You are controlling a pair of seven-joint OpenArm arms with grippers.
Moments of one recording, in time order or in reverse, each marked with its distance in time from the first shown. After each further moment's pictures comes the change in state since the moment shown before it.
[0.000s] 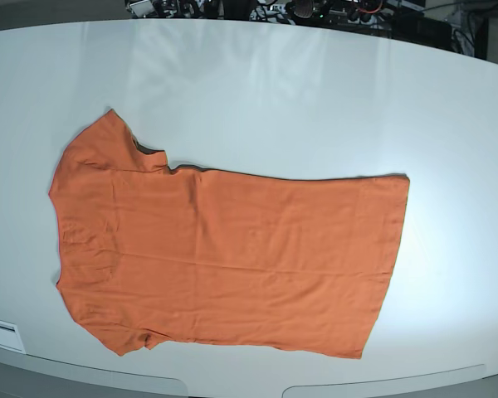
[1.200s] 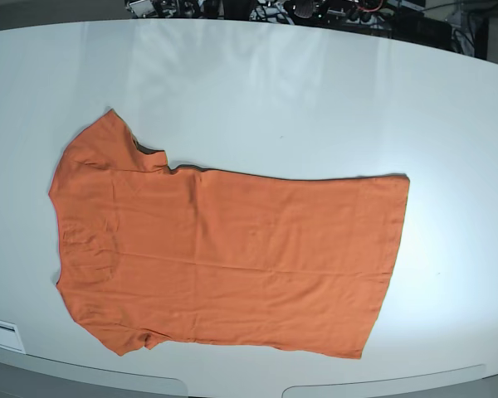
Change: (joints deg) left arm 2.1 -0.2 0.0 2.8 5.2 -0.8 4.8; right arm -1.2 0.1 0.0 1.4 0.0 2.9 -2.6
